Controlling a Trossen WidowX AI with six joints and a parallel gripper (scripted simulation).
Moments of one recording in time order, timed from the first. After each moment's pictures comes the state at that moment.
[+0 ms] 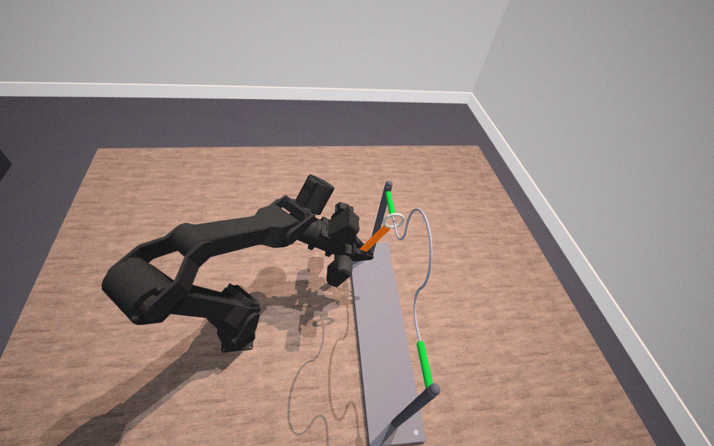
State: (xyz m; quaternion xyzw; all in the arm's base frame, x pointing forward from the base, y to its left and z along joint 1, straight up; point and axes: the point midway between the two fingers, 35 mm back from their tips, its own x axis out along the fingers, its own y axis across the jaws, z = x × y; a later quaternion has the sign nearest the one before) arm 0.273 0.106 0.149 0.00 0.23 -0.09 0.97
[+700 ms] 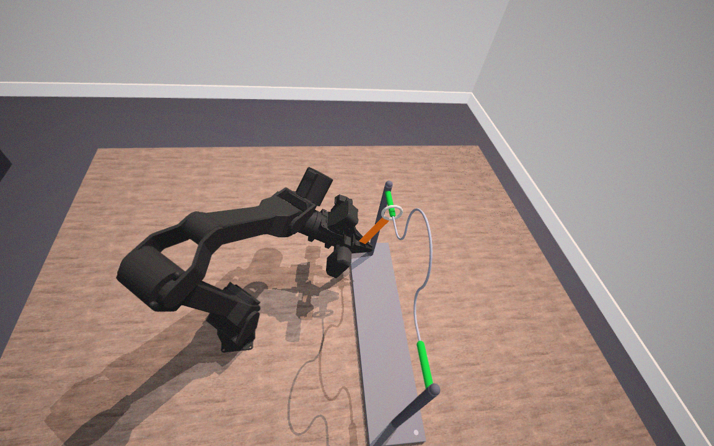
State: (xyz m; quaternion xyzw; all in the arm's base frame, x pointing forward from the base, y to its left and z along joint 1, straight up) arm 0.274 0.127 0.149 0.00 0.23 -0.09 0.97
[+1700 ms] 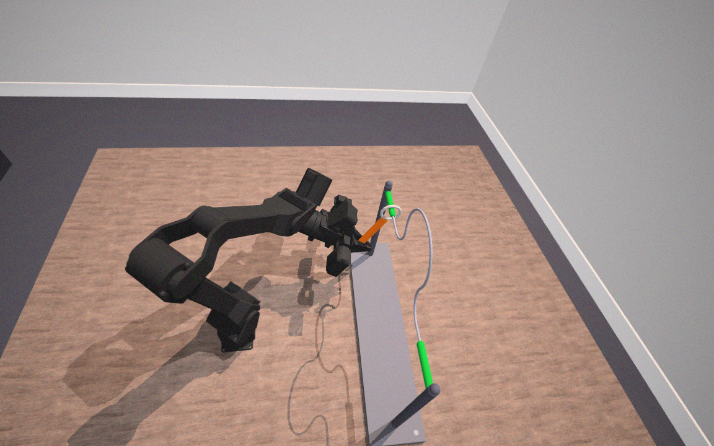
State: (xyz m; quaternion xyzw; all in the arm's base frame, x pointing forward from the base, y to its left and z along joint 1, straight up) arm 0.276 0.136 0.139 0.00 0.23 -0.09 0.97
